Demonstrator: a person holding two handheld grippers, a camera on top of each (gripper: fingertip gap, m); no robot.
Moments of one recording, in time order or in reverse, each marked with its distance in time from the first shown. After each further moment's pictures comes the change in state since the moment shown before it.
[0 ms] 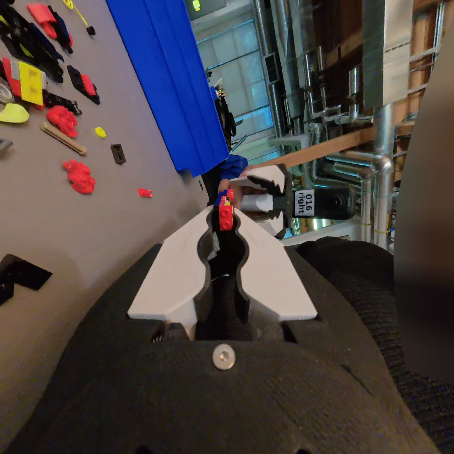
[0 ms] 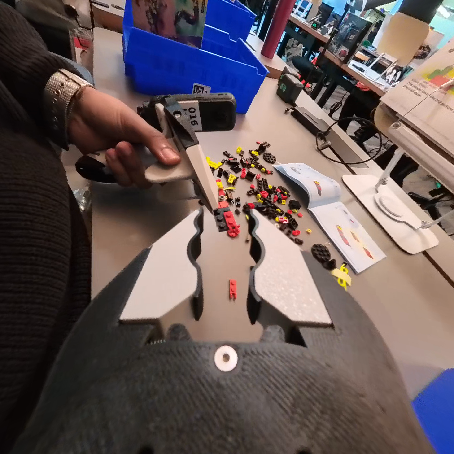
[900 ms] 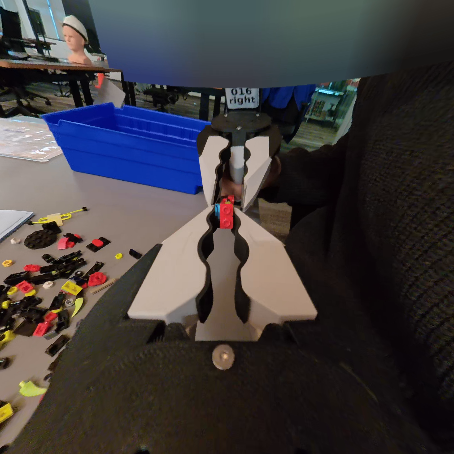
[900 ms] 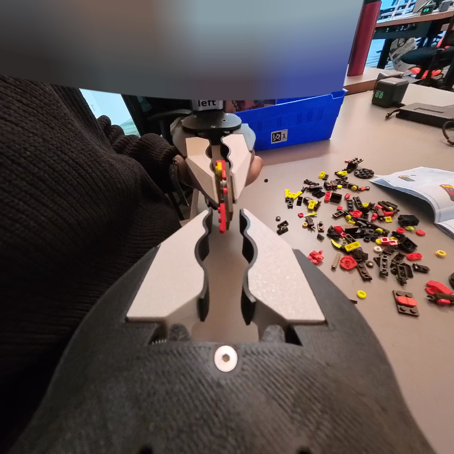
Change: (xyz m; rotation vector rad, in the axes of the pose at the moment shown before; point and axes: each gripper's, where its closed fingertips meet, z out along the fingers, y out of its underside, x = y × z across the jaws) left arm 0.059 0.030 -0.002 -0.197 -0.074 1.105; right arm -0.033 -0.032 -0.018 0.196 -0.414 0.385
